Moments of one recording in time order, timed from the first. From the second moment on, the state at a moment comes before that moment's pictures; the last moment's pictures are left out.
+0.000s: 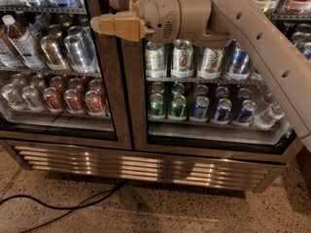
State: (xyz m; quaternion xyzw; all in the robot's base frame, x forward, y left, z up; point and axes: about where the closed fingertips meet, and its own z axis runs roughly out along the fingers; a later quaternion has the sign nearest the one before) arm 0.554 0.093 1.045 -0.54 0.43 0.53 0.50
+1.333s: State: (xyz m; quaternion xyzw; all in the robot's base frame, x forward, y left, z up) arm 0.554 0.093 1.045 -0.54 0.43 0.53 0.50
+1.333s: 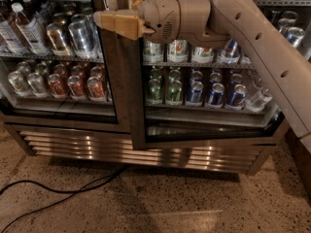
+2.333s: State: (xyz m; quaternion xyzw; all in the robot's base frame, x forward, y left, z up) arm 0.554 0.093 1.045 -0.54 0.43 0.53 0.50
